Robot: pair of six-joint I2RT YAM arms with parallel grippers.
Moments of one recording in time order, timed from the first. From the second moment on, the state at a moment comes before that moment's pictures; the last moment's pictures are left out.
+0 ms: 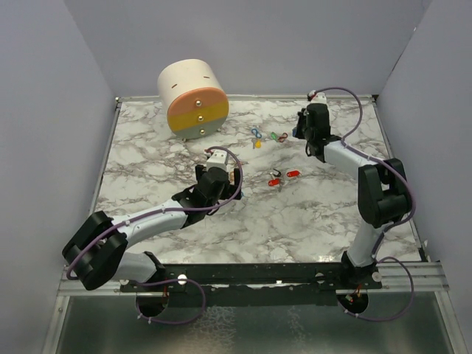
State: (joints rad) left arm -0.81 1.31 0.65 0.10 -0.40 -0.46; right arm 0.29 1.80 1.19 0.18 0.20 0.21
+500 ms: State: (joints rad) left arm -0.81 1.32 0.65 0.11 -0.39 -0.46; right arm 0.17 1.96 1.30 0.15 0.16 0.26
